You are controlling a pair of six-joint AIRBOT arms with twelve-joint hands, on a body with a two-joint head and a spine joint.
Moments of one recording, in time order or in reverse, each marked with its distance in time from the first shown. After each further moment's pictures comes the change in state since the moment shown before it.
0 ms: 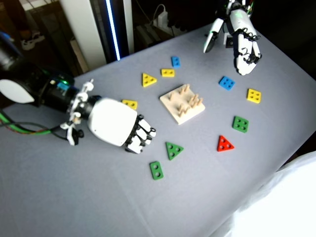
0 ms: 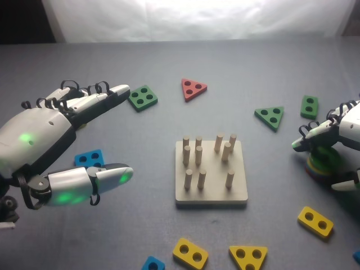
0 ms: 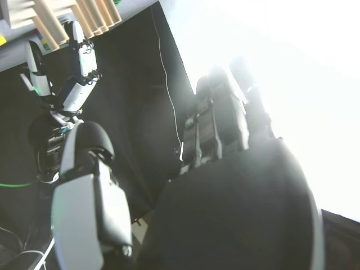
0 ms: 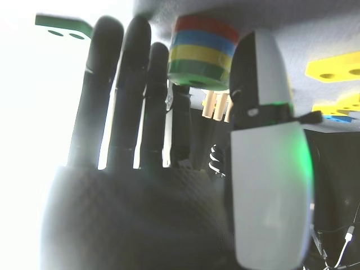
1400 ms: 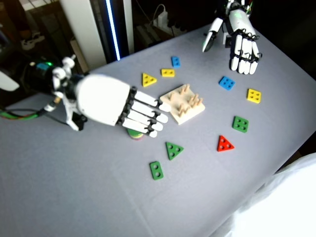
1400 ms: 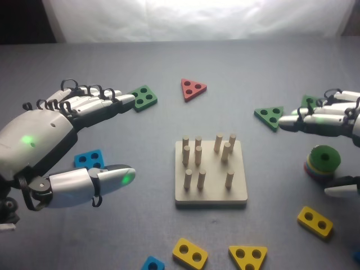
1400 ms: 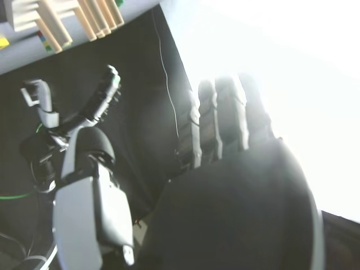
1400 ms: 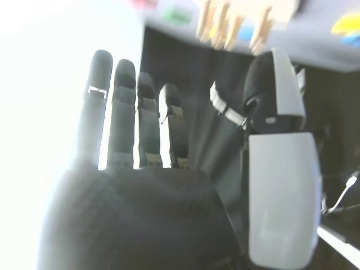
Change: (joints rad) left arm 0.000 0.000 -0.010 -0.003 0.001 0.016; right arm -0.089 0.059 -0.093 0.071 0.242 0.027
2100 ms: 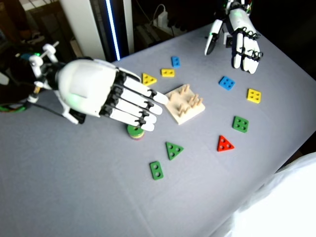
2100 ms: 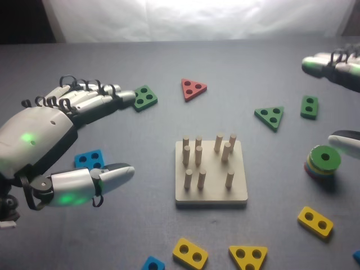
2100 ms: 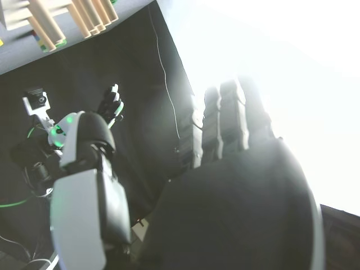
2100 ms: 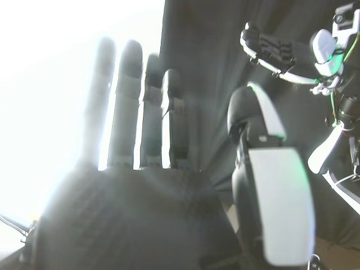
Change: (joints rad) left arm -0.007 0.000 -0.006 -0.012 -0.009 0.026; right arm -0.086 0.052 -0.085 0.183 0.390 -0.003
